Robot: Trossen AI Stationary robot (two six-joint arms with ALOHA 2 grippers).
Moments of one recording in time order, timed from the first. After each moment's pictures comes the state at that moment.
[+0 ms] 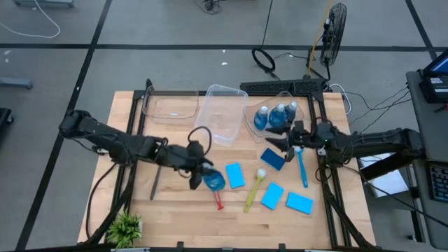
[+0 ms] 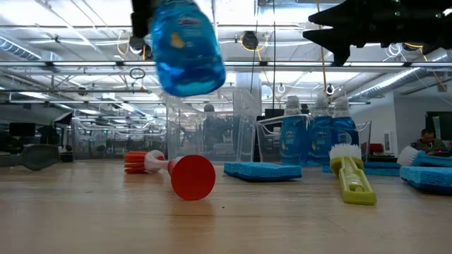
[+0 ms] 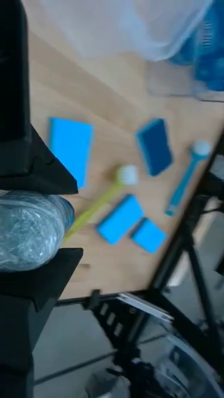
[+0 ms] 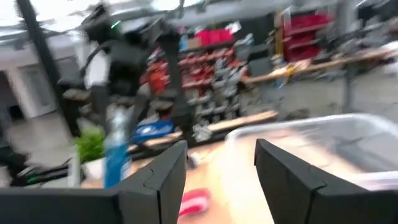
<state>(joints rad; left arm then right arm) -0.28 1.32 1.01 -0.19 -0.18 -0.57 -0.07 0.75 0.29 0.56 0.02 0.22</state>
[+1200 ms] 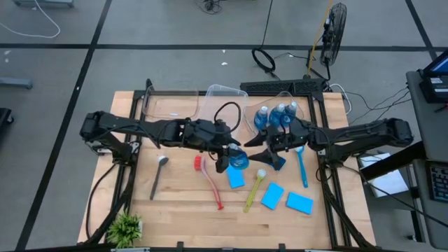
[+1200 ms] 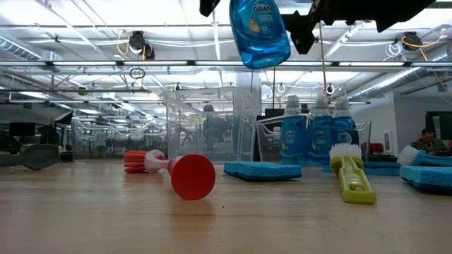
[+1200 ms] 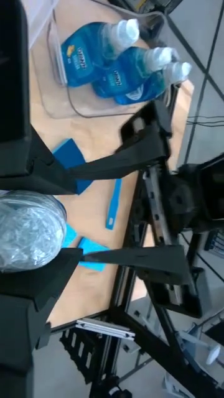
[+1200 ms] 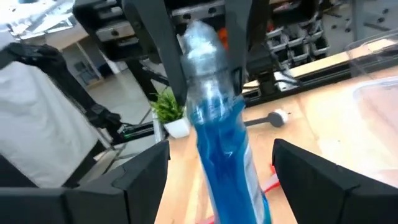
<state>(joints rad) -0.09 1.60 1.45 -0.27 -0.07 -0.26 -0.02 1.12 0.64 0.41 -0.27 0.41</state>
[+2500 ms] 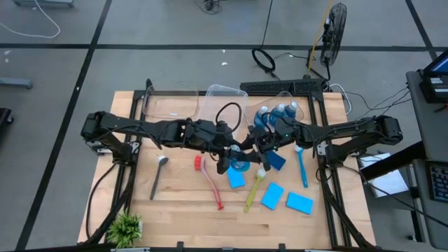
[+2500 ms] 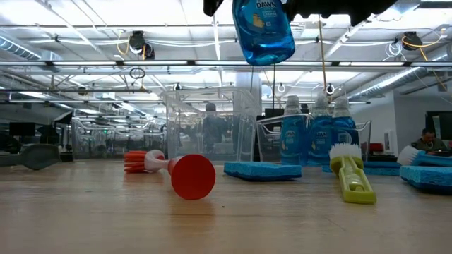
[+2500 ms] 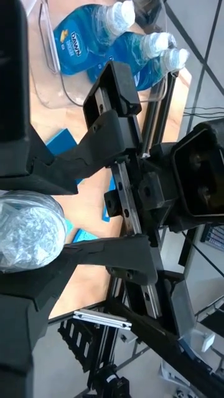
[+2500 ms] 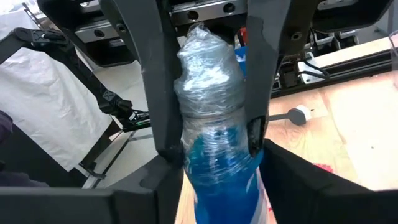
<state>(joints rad) -0.09 1.61 1.45 -0.23 -0.05 -0.26 -0.02 1.29 0.82 0.35 -0.37 0.38</state>
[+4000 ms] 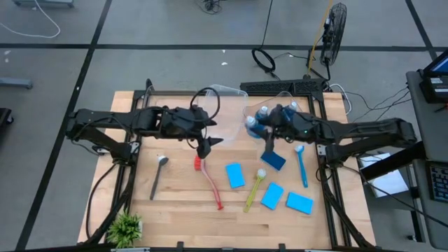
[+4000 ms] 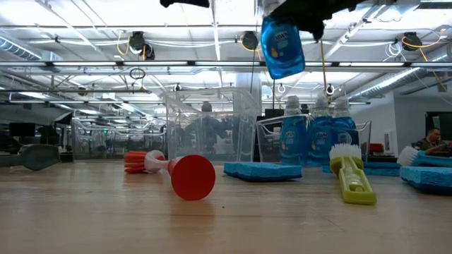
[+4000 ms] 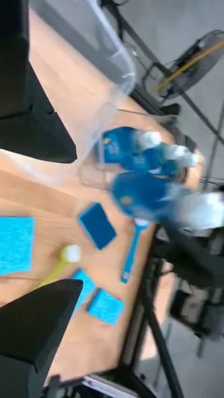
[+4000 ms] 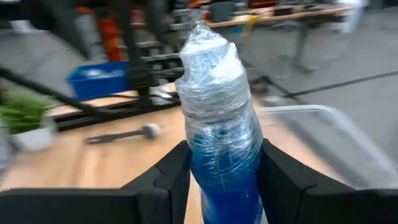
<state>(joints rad) -0.05 1.40 1.45 -0.58 -0.24 -0.27 -0.02 1.04 0.82 0.02 0.26 0.14</state>
